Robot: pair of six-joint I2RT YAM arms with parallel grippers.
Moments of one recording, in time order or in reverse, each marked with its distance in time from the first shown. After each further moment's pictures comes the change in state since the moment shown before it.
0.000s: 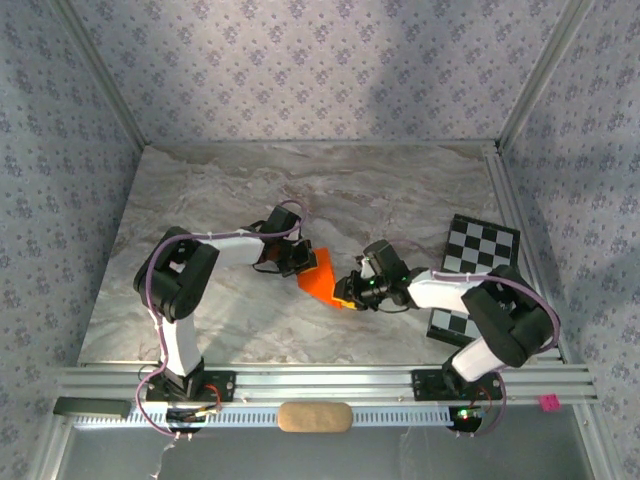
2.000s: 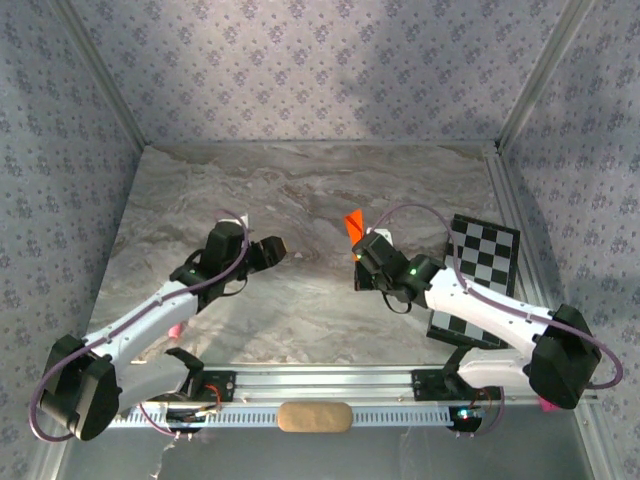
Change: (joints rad) left arm 0.053 -0.777 -0.380 0.038 -0.338 0.045; right arm 0.193 -0.302 0.293 -0.686 0.803 -0.338
